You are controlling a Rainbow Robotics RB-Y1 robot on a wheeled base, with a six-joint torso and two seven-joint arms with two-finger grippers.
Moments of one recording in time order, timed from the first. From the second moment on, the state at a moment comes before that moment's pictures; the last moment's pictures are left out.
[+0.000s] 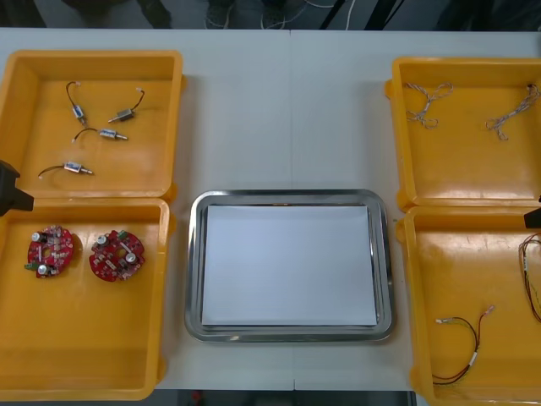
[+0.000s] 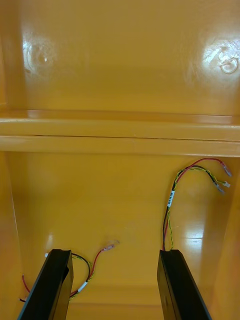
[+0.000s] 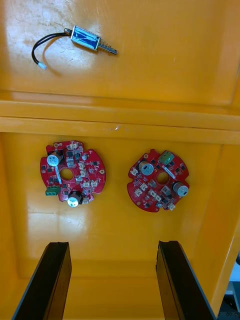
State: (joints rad) right arm -0.18 -0.78 -0.35 -2.19 -0.86 1.92 1.32; left arm -0.23 0.92 0.30 -2.19 1.02 1.91 -1.05
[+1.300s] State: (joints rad) right arm -0.18 -0.78 -0.35 -2.20 -0.86 1.92 1.32; left arm -0.22 0.92 0.30 -2.19 1.03 1.91 -1.05
